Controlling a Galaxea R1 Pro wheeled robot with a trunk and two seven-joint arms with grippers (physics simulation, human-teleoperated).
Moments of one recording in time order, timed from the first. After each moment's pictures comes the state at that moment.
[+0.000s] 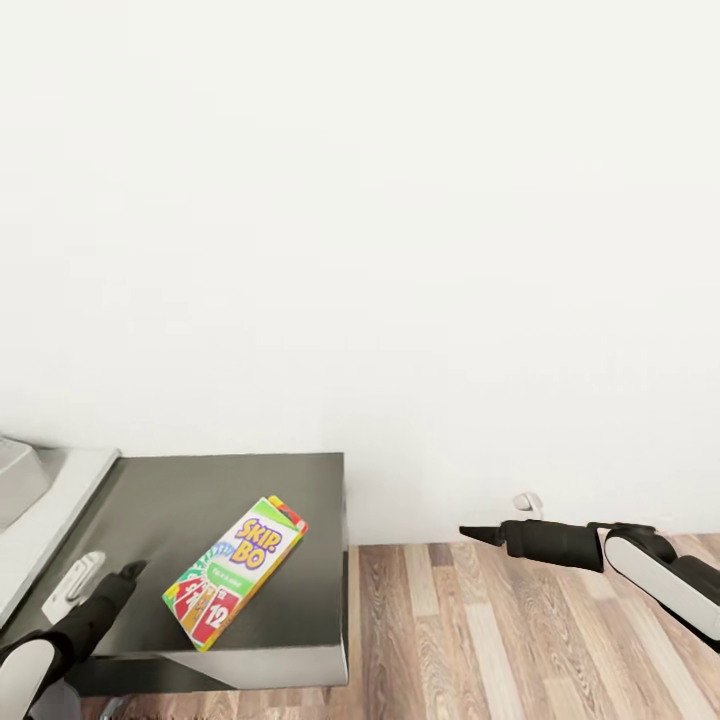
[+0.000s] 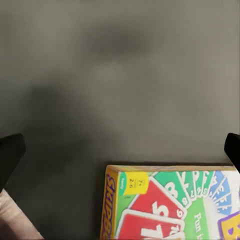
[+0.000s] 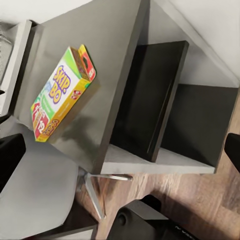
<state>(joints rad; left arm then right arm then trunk) -0.10 0.18 0.31 -1.43 1.13 0.44 0.46 -0.62 -0.72 0.76 -1.23 -1.26 0.54 0.49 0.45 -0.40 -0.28</state>
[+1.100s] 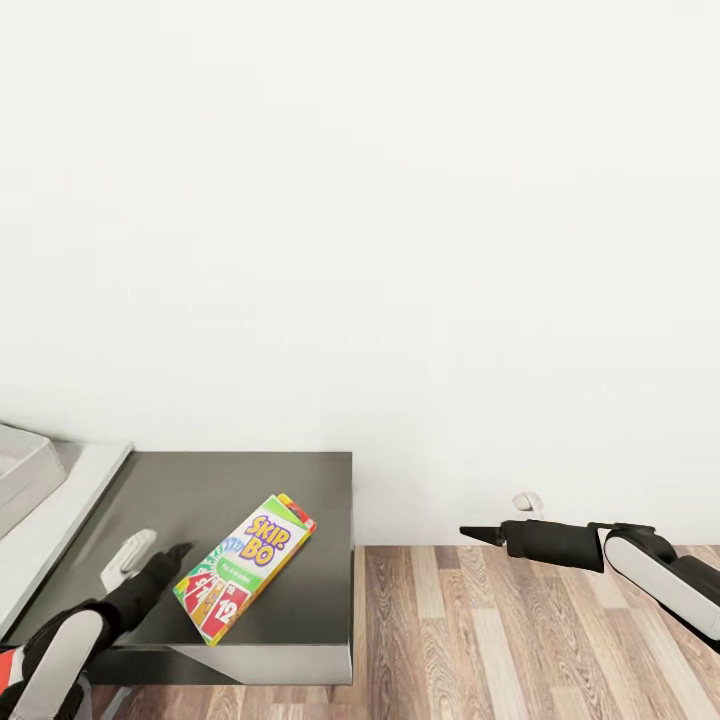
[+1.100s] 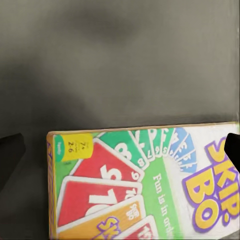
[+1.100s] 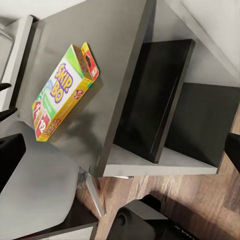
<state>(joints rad) -0.17 0.18 0.16 -1.42 1.14 0.46 0.46 -0.62 -0.72 0.76 -1.23 -1.26 0.54 0.48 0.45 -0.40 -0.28</state>
